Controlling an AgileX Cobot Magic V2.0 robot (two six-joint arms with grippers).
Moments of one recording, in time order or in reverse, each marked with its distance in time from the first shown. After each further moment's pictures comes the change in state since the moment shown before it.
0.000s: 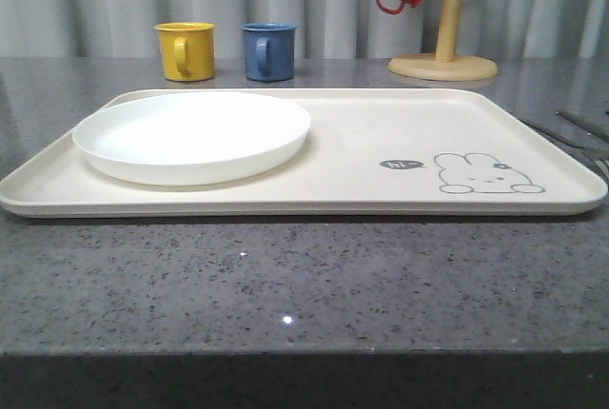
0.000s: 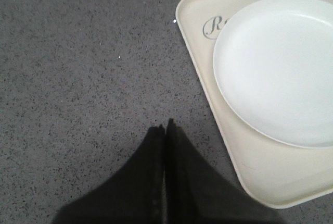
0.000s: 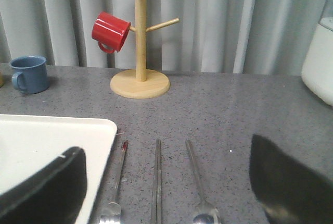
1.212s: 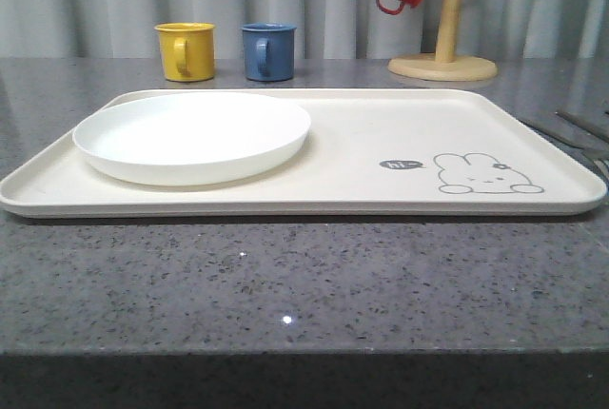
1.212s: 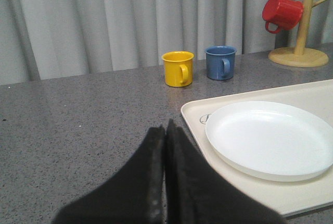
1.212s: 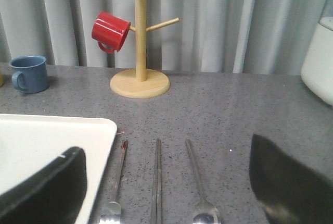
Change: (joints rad) left arm 0.000 -0.879 0.612 -0.058 -0.392 0.000; right arm 0.000 0.000 0.000 0.000 0.000 0.000
